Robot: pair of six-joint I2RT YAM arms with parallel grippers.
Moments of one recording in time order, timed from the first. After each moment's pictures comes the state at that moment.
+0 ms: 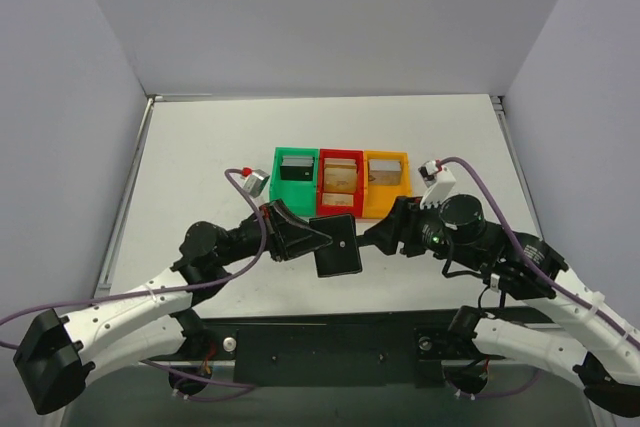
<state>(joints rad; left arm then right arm) -0.87 0.87 0.48 0.74 0.44 -1.17 0.93 0.79 1.07 -0.78 0.14 0.70</state>
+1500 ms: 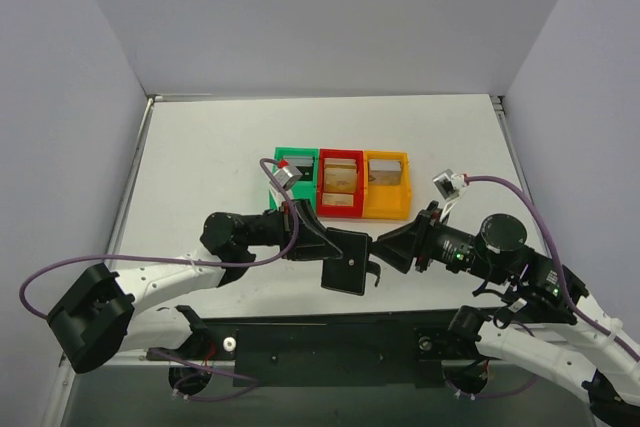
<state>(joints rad) -0.84 1.22 0.54 1.28 0.79 -1.41 0.91 0.60 0.94 -0.52 -0.13 0.69</state>
